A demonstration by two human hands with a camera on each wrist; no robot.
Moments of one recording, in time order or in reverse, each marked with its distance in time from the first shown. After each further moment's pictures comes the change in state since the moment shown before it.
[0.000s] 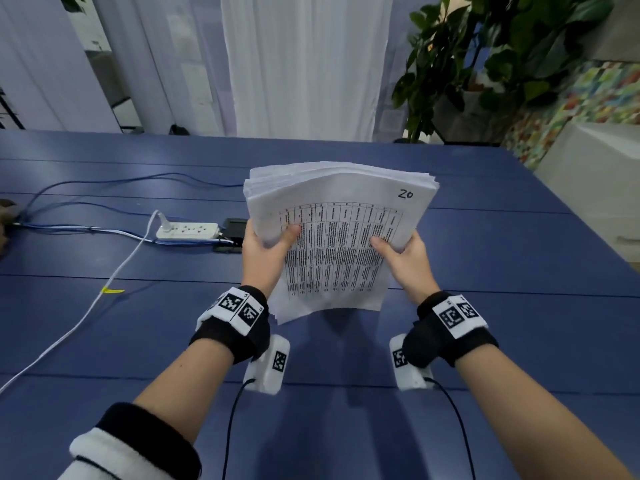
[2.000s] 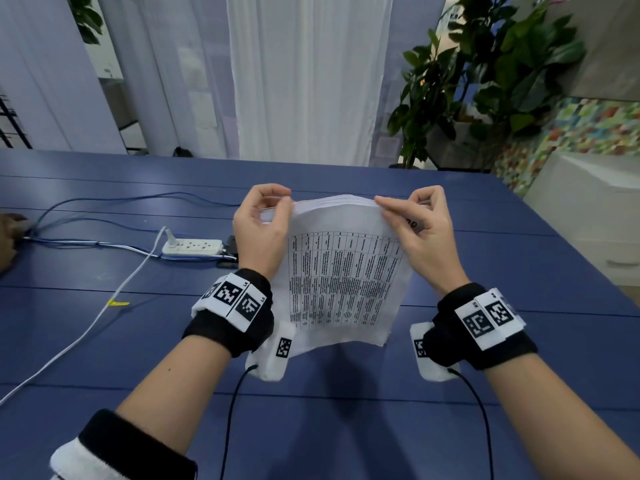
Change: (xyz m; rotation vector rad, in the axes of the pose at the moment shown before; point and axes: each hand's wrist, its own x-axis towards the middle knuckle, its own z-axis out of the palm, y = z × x) left_hand -0.004 0.072 0.011 0.088 0.097 0.427; right_hand -0.012 -0.083 -0.003 -0.409 0.019 -0.665
